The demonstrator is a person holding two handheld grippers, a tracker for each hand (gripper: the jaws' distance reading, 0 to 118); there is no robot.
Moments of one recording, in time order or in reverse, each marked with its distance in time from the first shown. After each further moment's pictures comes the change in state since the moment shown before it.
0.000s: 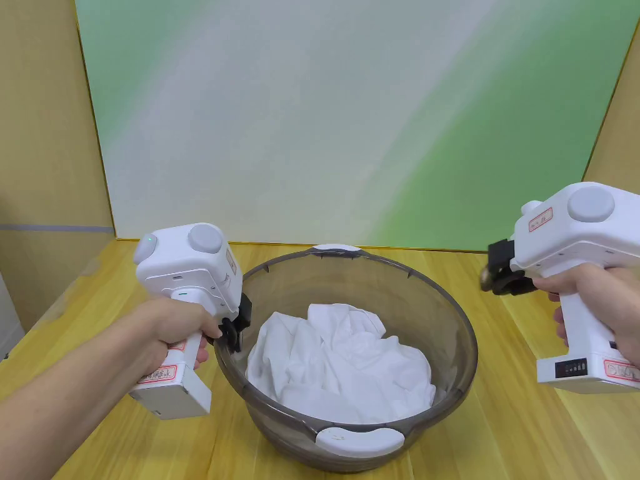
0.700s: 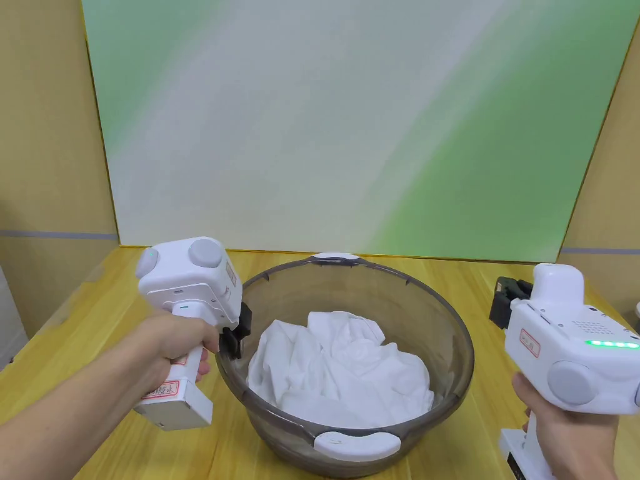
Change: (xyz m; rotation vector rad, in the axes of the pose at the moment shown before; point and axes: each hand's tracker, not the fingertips) left arm -0.010 -0.004 -0.010 0.043 -0.009 0.001; right arm 0.003 -0.122 -0.020 0.699 -0.049 0.174
